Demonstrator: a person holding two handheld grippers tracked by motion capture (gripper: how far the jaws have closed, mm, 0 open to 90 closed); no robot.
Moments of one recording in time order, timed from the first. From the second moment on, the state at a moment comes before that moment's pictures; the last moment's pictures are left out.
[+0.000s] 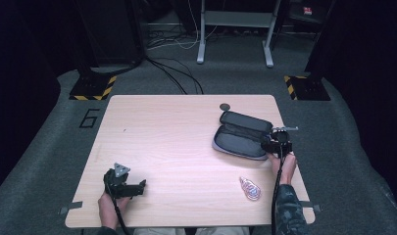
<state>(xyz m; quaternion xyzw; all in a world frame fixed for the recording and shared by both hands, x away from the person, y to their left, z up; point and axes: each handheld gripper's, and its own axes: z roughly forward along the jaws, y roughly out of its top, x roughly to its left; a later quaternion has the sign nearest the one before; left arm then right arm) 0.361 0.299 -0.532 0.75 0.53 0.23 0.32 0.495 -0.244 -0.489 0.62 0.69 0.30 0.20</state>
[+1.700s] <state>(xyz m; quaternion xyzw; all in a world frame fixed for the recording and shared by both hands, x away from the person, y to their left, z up) 0.361 0.299 -0.532 0.75 0.53 0.23 0.32 0.489 -0.166 -0.494 0.56 0.74 0.34 0.15</state>
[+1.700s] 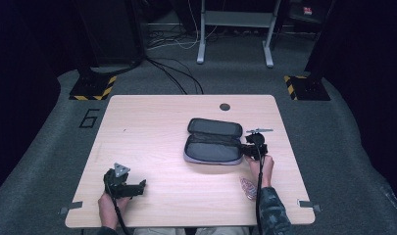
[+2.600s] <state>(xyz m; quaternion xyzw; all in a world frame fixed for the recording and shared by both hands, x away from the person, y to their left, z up) 0.361 0.299 -0.532 0.75 0.53 0.23 0.32 0.468 -0.133 -0.487 0.52 0.76 0.37 0.14</state>
